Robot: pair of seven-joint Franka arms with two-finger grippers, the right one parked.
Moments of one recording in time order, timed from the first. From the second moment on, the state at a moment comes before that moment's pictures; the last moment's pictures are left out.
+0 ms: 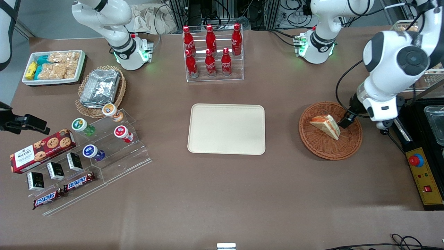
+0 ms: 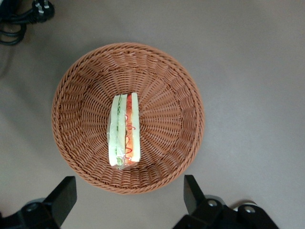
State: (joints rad) arm -0.05 -0.08 -0.07 -2.20 0.03 2.09 -1.07
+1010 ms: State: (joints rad) arm -0.05 0.00 -0.07 -2.57 0.03 2.67 -1.15
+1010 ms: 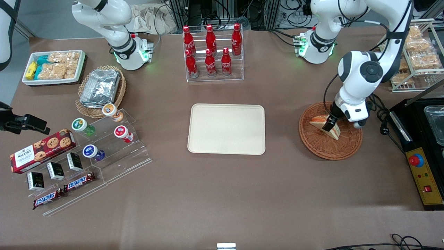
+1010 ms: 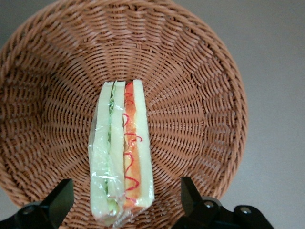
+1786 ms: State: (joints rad) arm -0.05 0.05 -0.07 -2.61 0.03 2.77 -1.15
